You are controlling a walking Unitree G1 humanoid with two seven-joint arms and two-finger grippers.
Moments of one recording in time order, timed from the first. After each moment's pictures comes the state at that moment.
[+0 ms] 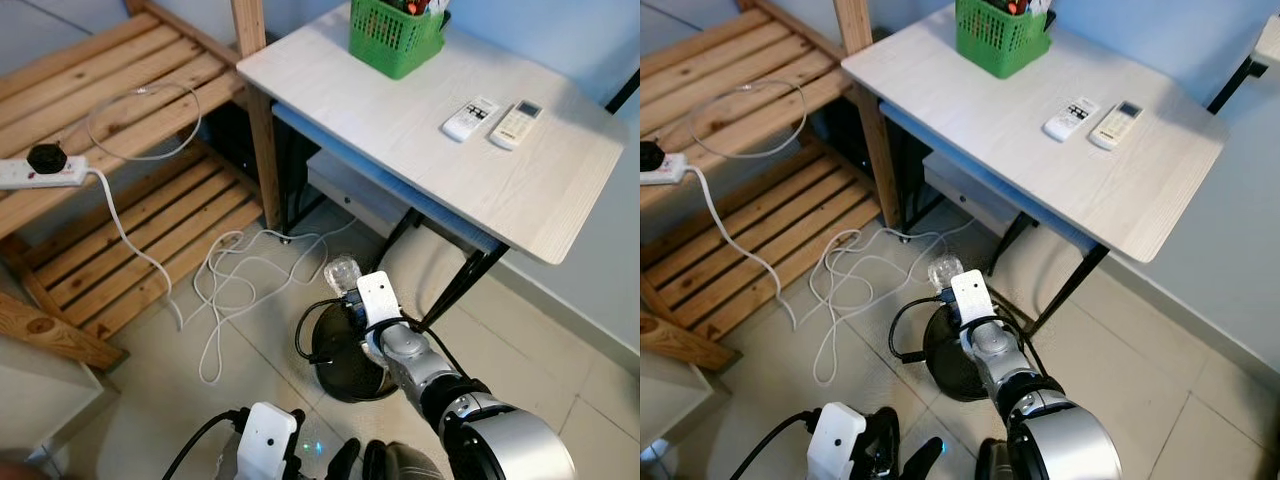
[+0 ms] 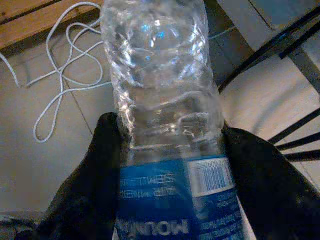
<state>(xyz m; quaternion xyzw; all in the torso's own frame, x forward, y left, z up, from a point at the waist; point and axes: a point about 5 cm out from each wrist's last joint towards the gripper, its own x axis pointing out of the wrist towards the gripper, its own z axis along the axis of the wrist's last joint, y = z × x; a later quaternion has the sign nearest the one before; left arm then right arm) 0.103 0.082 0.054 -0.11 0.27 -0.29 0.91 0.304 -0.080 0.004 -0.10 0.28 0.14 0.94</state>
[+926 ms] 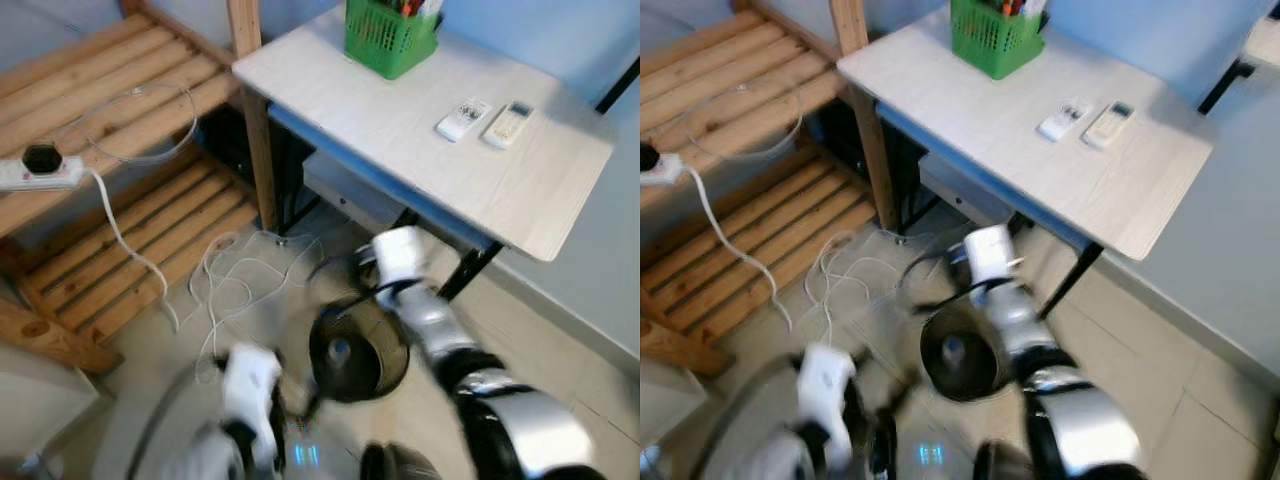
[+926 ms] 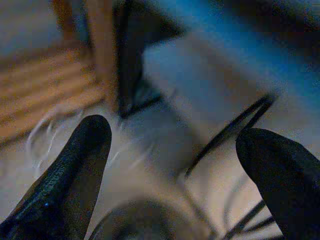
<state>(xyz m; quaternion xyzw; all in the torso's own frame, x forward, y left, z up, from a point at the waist) 0.175 0.111 0.062 -0.05 0.18 -0.21 0.96 0.342 -0.123 0.057 -0.07 0.11 0.10 0.99</state>
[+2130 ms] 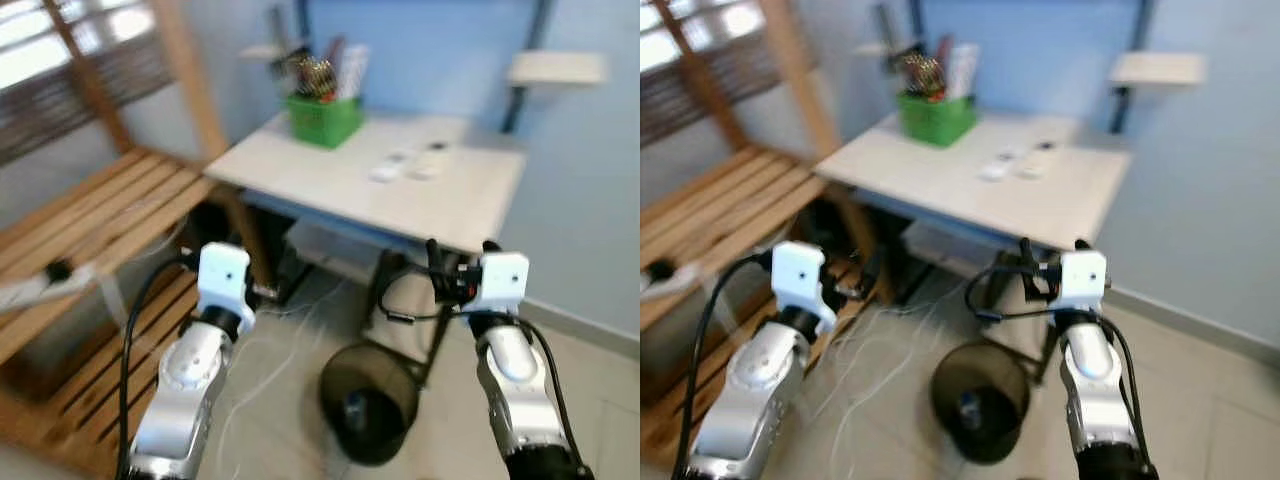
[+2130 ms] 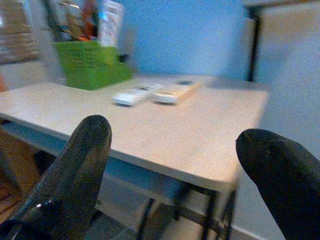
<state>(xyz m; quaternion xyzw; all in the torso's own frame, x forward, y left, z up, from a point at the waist) 0.263 0.132 0.107 0.02 -0.01 -0.15 0.99 0.281 -0.185 0.078 -0.05 -0.02 0.01 1.00</state>
